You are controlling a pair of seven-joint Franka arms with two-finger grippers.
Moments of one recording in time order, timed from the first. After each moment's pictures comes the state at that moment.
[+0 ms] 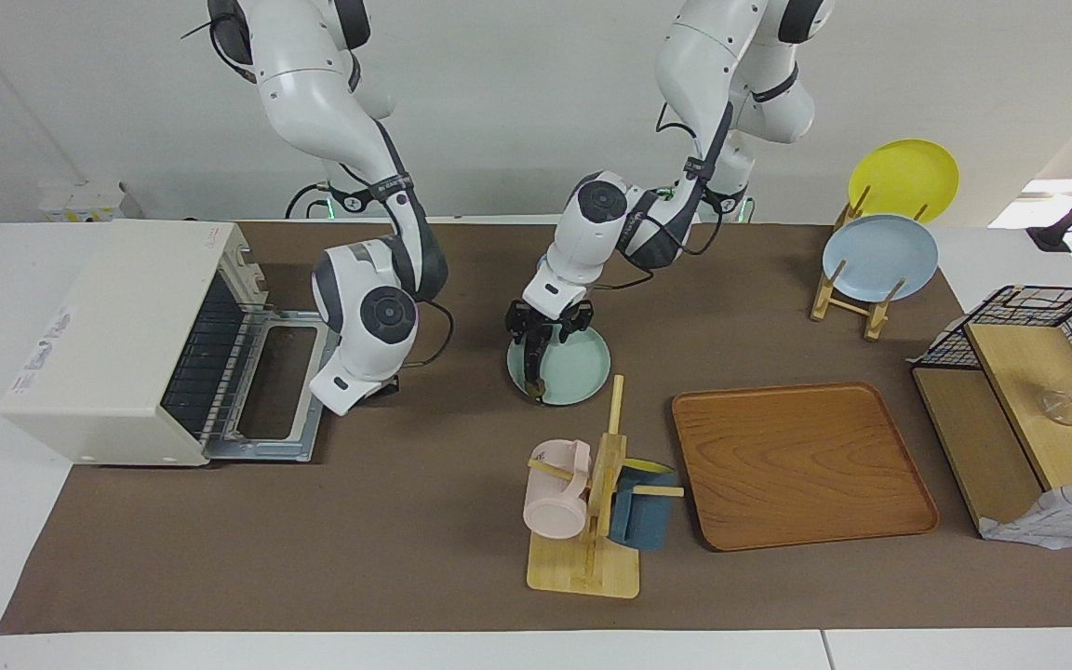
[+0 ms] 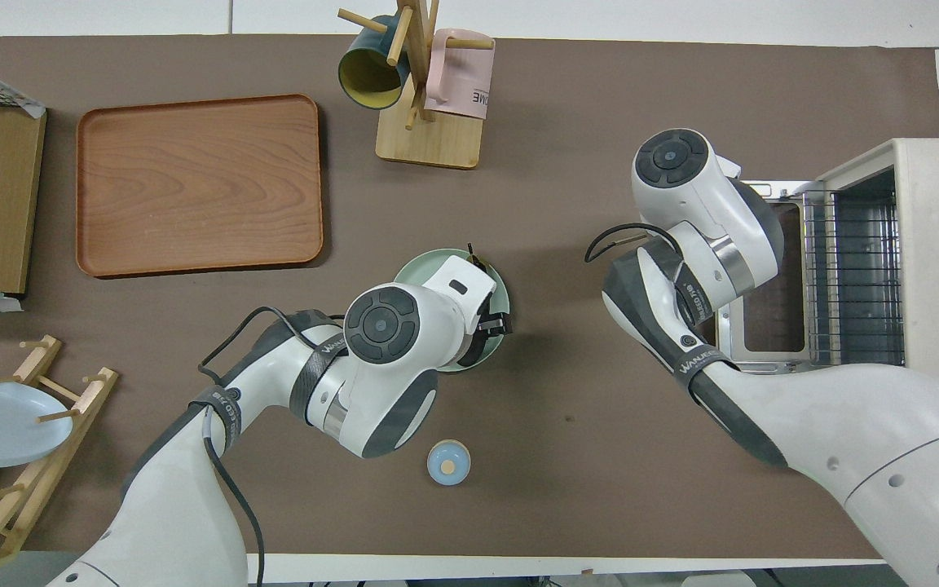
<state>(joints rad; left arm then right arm) -0.70 0.28 -0.14 -2.08 -0.24 2.52 -0.72 0.21 0.41 0.04 -1.87 -0.40 1.96 0.30</state>
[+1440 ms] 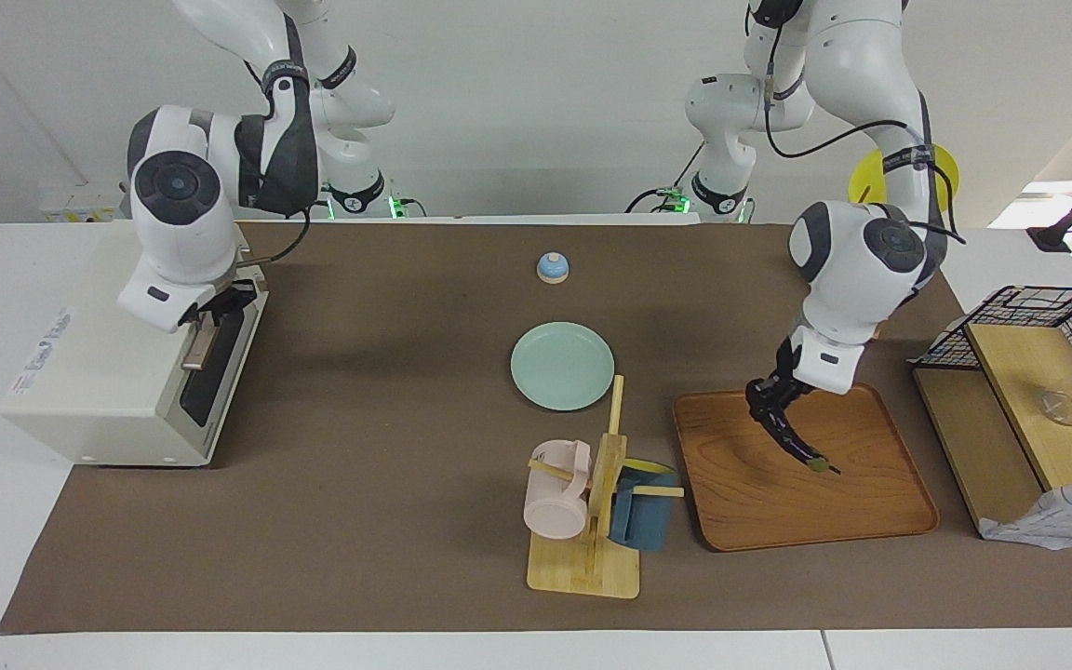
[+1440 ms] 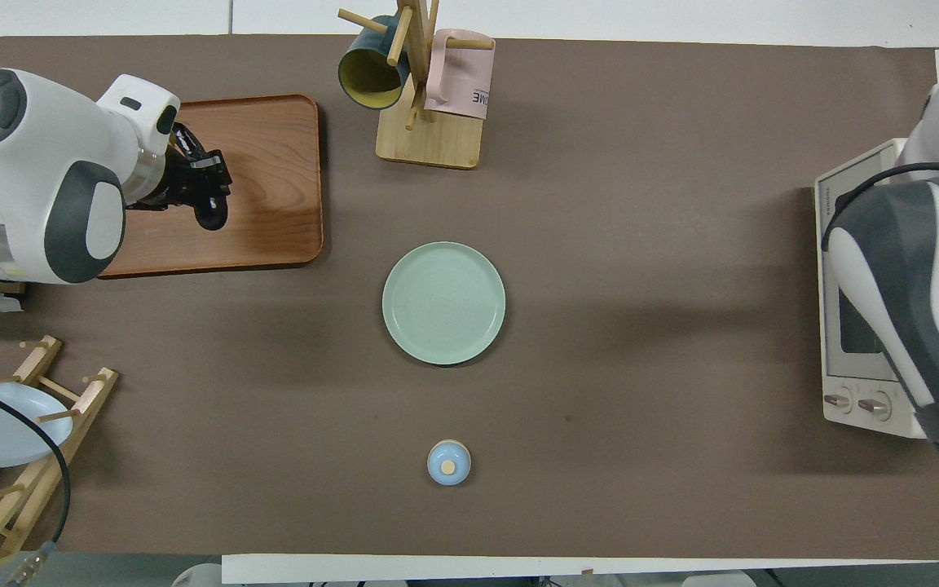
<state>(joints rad) -0.09 0.33 -0.10 -1.83 0.02 2.23 -0.41 -0.04 0.06 0.05 -1.74 -0.29 1.59 -0.32</state>
